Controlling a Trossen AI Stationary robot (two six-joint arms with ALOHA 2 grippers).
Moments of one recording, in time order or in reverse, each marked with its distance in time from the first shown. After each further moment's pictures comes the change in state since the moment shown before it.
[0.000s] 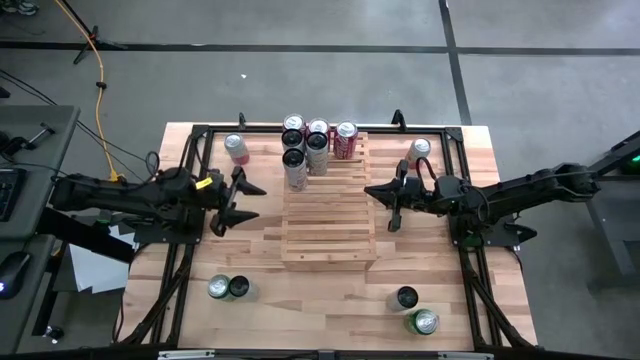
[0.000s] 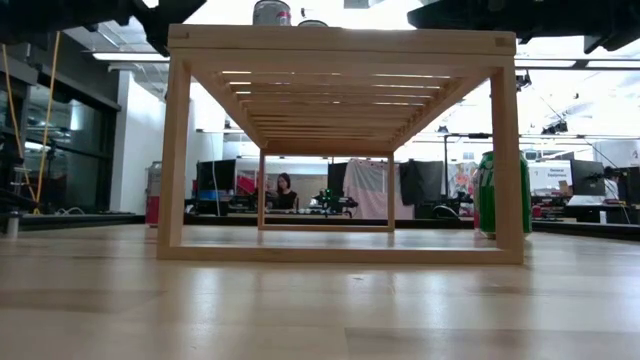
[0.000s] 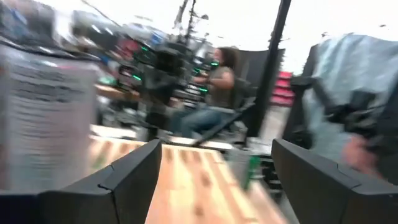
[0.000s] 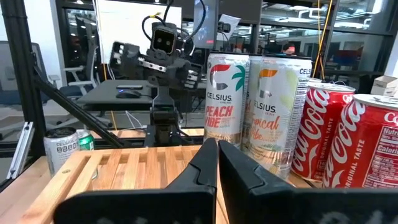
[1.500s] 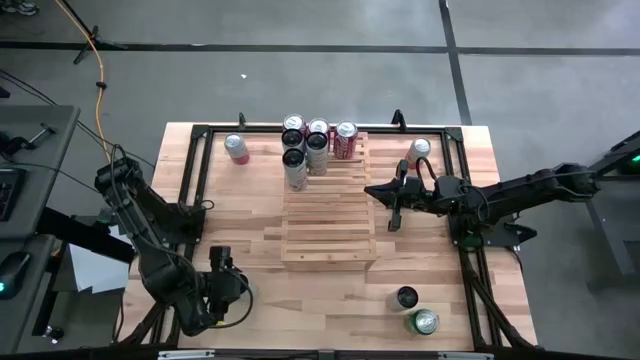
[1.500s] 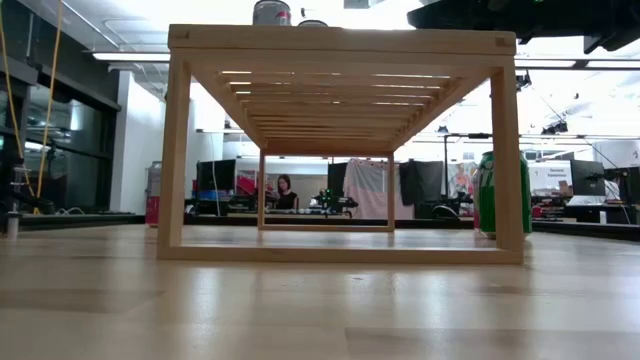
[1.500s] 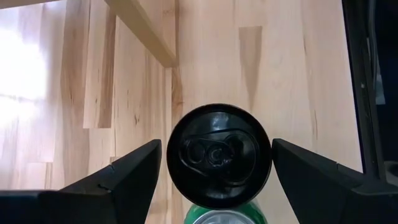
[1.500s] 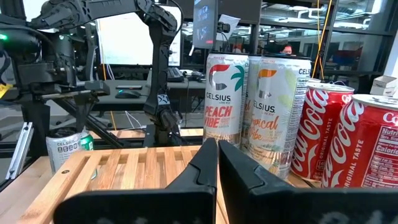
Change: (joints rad) left arm -0.970 0.901 0.889 -1.486 -0.639 -0.638; right arm 0.000 0.000 0.000 0.001 0.000 0.000
